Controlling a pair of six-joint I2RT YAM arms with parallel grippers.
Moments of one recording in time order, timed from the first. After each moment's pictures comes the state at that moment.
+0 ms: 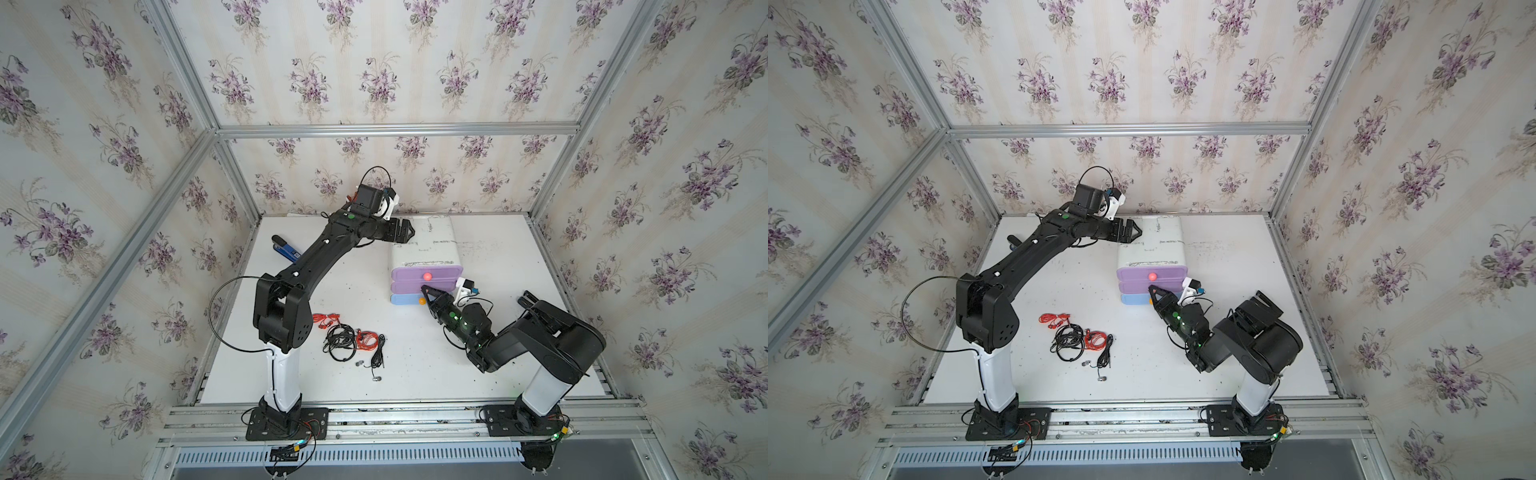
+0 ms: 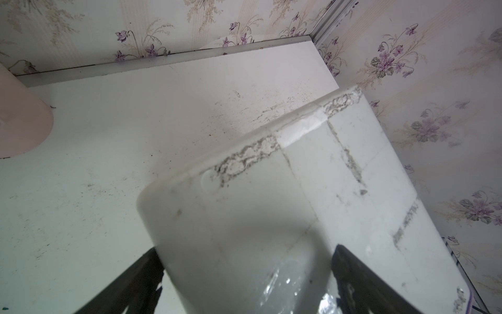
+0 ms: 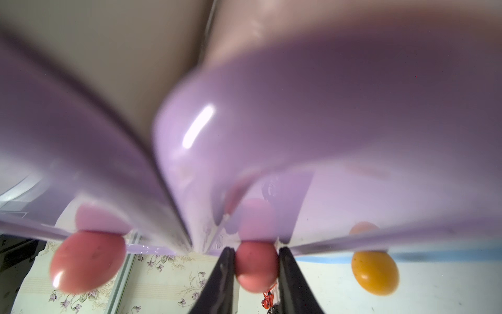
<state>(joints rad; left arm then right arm) -0.45 2.00 1.89 -0.65 0.33 -0.24 0.69 1.72 0.30 1.34 0.04 1.32</state>
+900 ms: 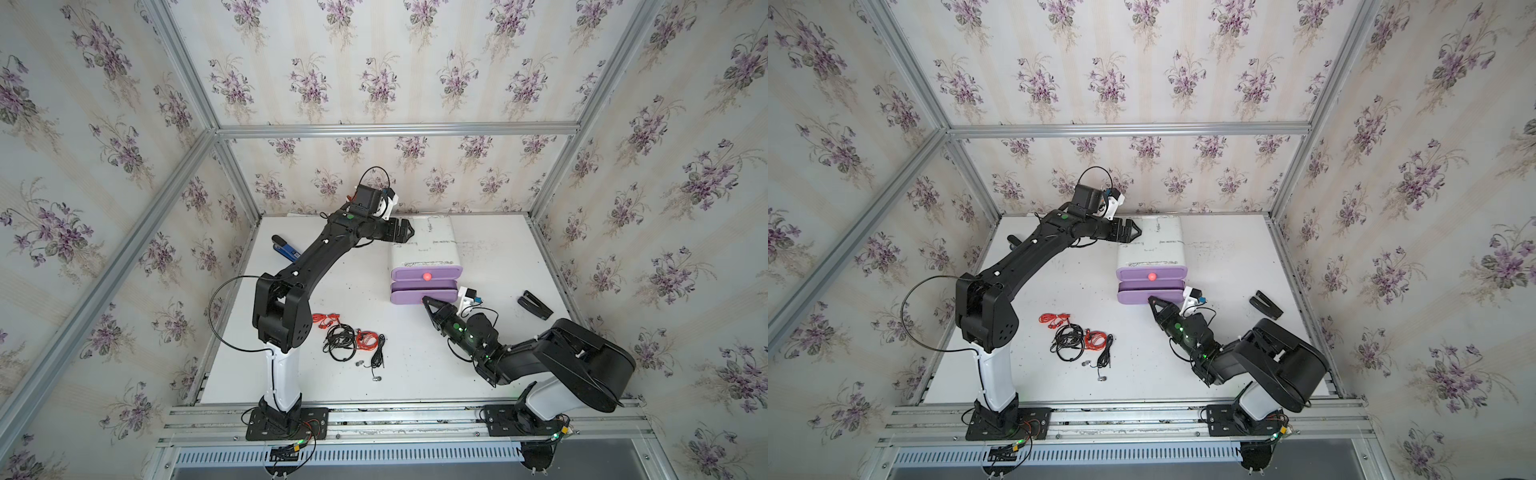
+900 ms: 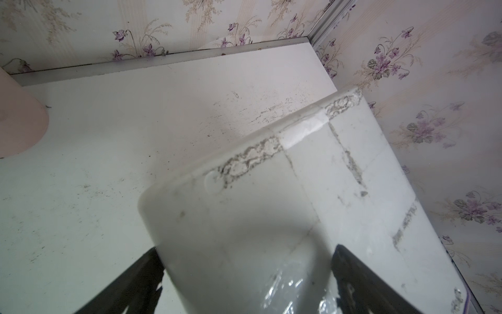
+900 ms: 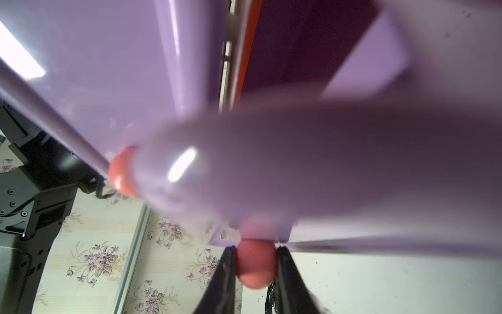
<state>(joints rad) -0.44 2.00 1.88 -0.63 0.35 -0.24 0.80 1.51 0.19 1.20 0.08 1.35</state>
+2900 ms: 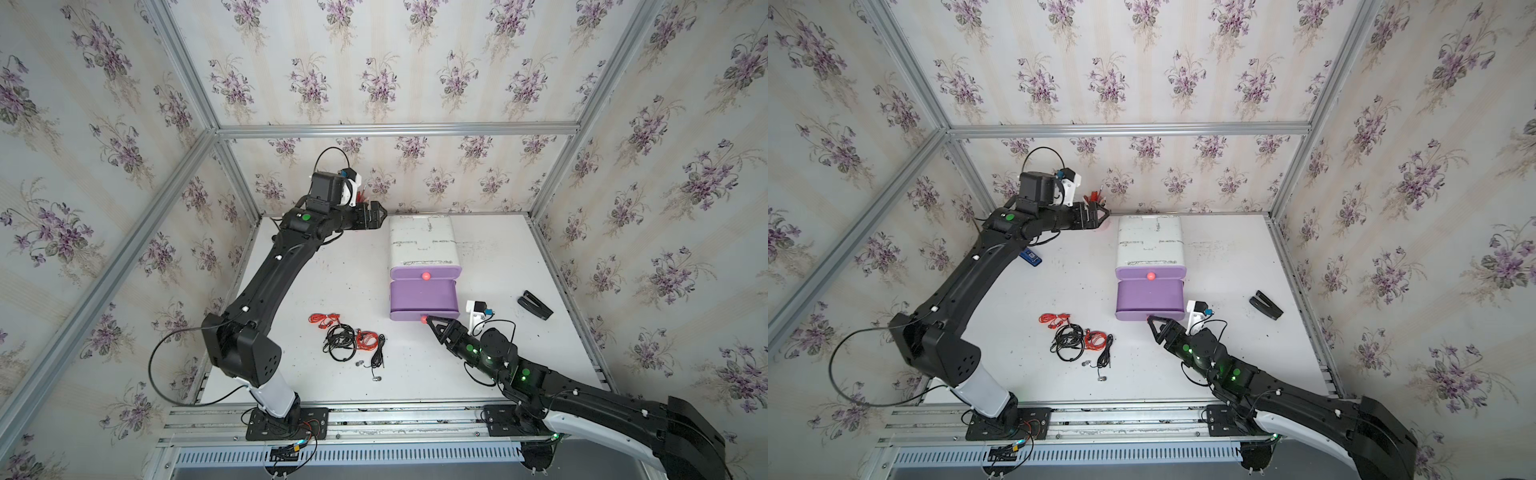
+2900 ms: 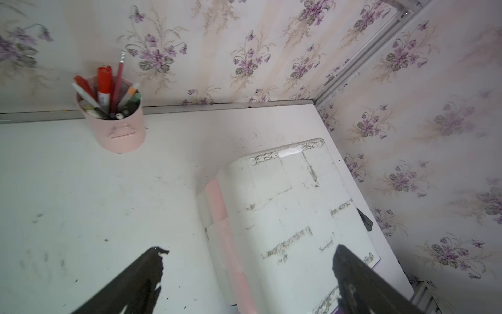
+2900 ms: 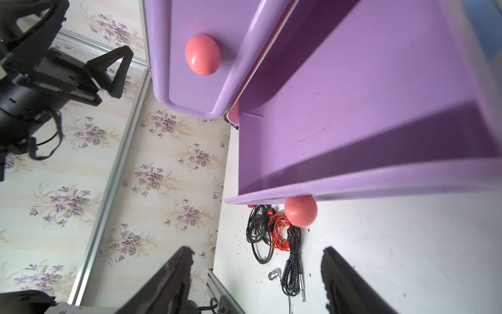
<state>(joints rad) -0.31 1.62 1.77 -0.73 0.25 -0.33 0.98 0.75 0.24 0.23 0.17 1.22</state>
